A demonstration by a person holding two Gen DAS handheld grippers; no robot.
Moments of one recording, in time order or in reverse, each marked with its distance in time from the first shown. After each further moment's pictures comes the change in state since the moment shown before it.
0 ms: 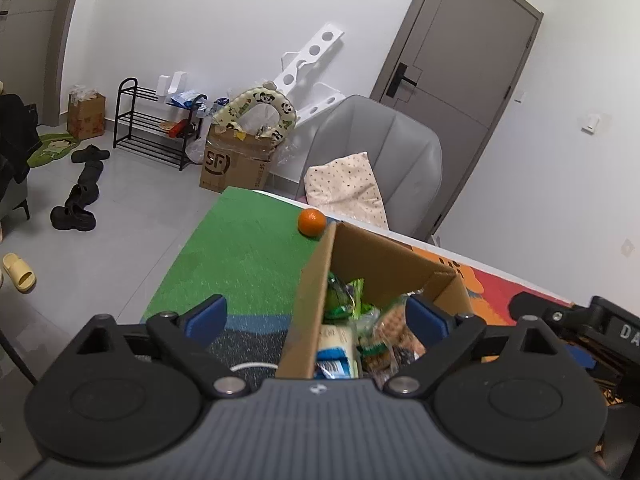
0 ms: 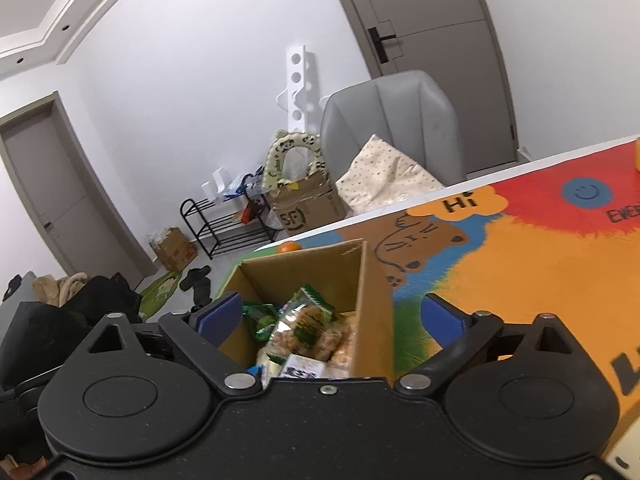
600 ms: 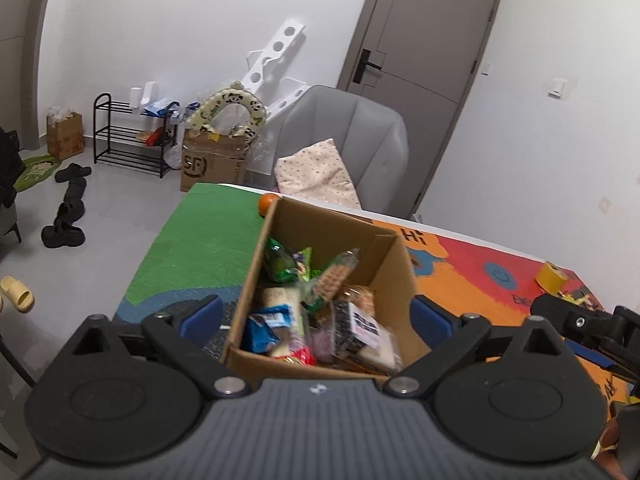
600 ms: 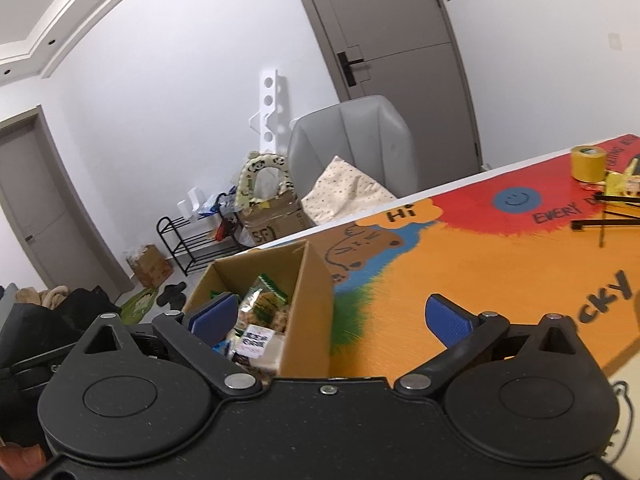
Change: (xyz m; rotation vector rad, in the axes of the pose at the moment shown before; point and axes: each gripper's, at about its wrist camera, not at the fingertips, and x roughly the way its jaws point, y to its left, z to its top) left arm -0.040 -0.044 -0.024 0.107 0.023 -0.043; right arm -0.077 -0.028 -0.017 0.012 -0.063 -0.090
